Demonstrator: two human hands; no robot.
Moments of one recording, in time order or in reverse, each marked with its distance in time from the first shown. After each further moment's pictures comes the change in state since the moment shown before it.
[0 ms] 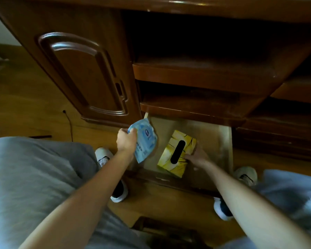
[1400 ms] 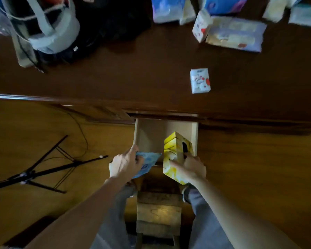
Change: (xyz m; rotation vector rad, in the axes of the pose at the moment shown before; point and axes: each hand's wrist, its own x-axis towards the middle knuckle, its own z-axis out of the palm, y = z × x) left_hand -0.171 0.268 -0.060 1.123 -0.401 0.643; right_hand -0.249 -0.192 -0.186 -0.264 -0.081 0.251
